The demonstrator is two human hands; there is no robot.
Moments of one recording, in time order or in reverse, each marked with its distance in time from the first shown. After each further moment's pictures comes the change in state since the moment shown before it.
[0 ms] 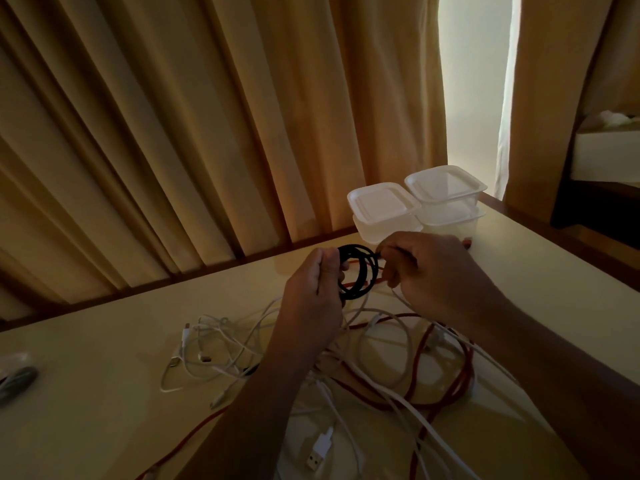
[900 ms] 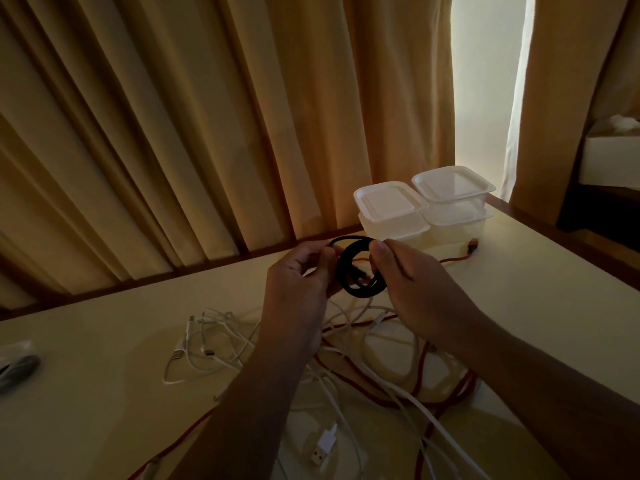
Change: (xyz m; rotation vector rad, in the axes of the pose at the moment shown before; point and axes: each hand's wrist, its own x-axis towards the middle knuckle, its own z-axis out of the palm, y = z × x) left_hand 0.000 0.017 -0.013 -0.445 0.118 -0.196; right_hand -0.009 -0.019 0.022 0.263 -0.021 0.062
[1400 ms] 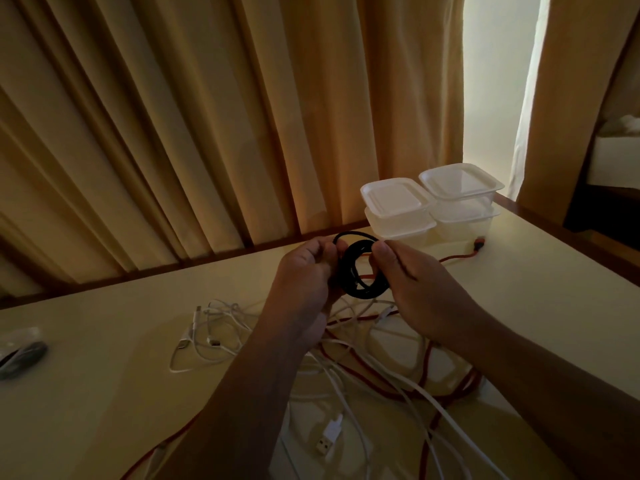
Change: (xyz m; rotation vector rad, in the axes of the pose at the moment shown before) left_hand 0.005 0.007 -0.006 -0.150 -0.124 -0.248; right_hand -0.002 0.002 0.006 0.022 -0.063 -0.014
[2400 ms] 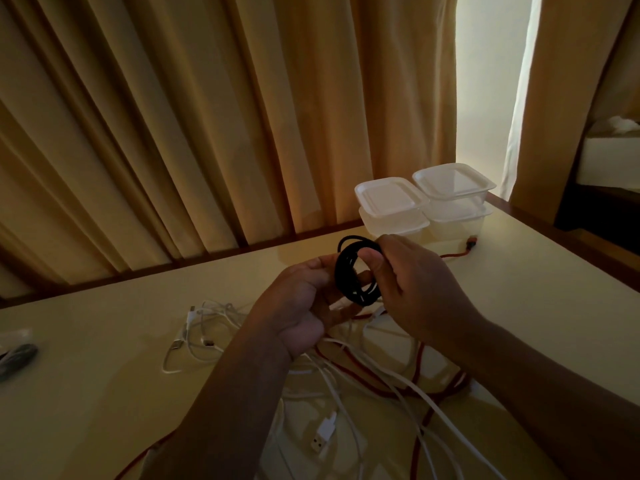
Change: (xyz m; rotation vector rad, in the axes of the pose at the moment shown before) left_hand -0.004 0.000 -0.011 -0.134 -0.180 -0.258; right_hand 0.002 0.014 0.003 -0.353 0.182 -0.388
